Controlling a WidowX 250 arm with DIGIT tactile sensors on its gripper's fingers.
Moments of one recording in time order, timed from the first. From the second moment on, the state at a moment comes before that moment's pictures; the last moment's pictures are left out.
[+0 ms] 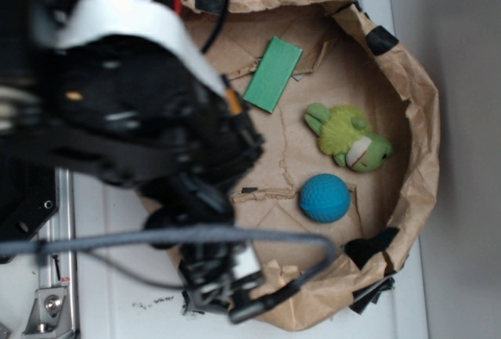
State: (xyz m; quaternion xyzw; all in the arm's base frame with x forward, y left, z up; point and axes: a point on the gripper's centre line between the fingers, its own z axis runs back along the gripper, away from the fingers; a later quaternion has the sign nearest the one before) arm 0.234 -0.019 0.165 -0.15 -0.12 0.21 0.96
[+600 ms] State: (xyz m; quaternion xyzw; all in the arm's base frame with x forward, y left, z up) arm 0.309 -0.029 0.072 -0.17 -0.08 0.19 0.96
